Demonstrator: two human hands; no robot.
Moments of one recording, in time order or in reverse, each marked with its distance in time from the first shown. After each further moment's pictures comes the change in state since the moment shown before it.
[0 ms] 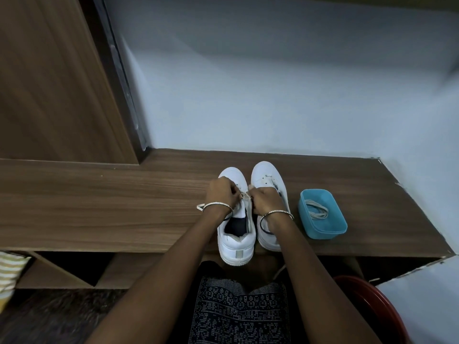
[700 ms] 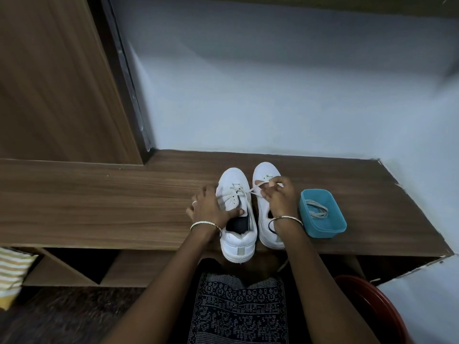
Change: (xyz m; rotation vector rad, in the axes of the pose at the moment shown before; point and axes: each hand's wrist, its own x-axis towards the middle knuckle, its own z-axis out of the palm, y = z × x) left_hand -0.051 -0.027 -0.006 -0.119 0.050 -0.201; right_hand -0.012 0.010 -0.015 0.582 0.205 -0.153
